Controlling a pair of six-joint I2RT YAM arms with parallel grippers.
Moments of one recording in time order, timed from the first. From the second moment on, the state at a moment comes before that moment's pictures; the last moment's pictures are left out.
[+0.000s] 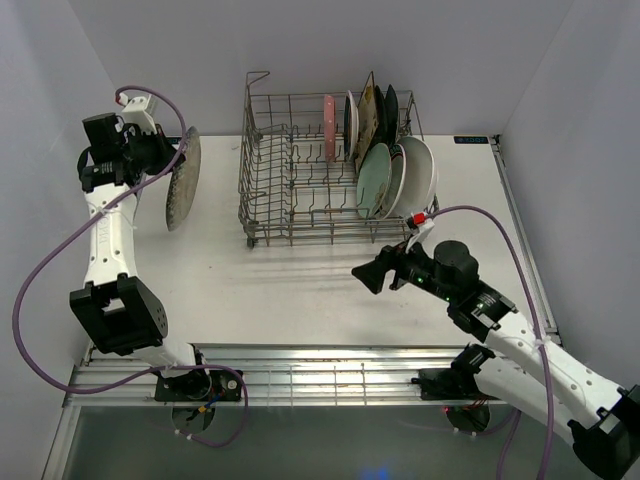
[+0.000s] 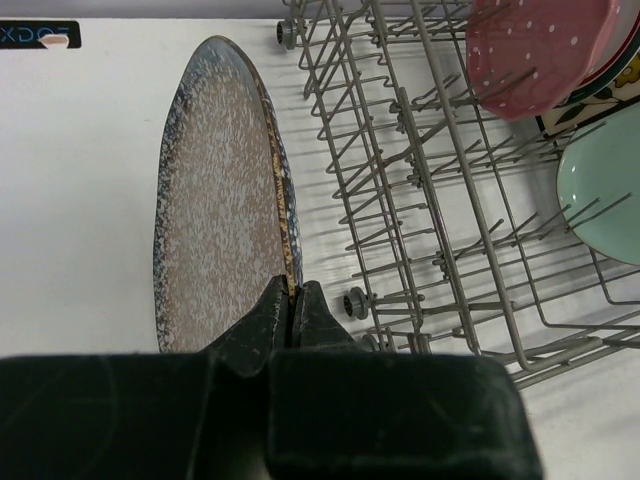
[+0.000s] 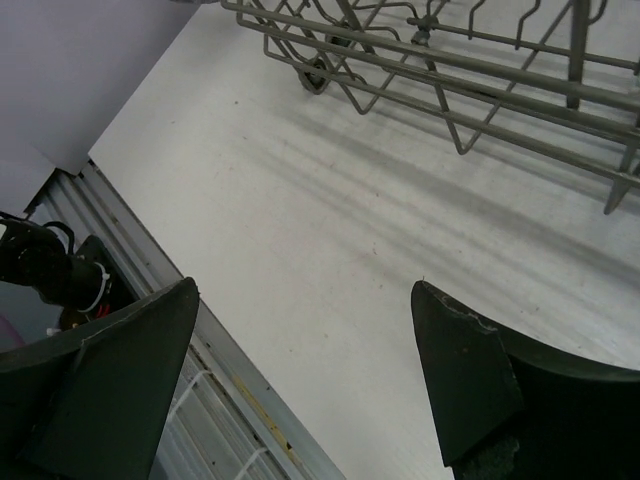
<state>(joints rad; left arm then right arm) 0.27 1.55 1.59 -0.54 0.56 0.04 0.69 0.72 0.54 -0.06 -0.22 0.43</state>
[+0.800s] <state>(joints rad) 0.31 1.57 1.48 -0.40 0.57 -0.18 1.21 1.56 1.12 0.16 0.18 0.28</state>
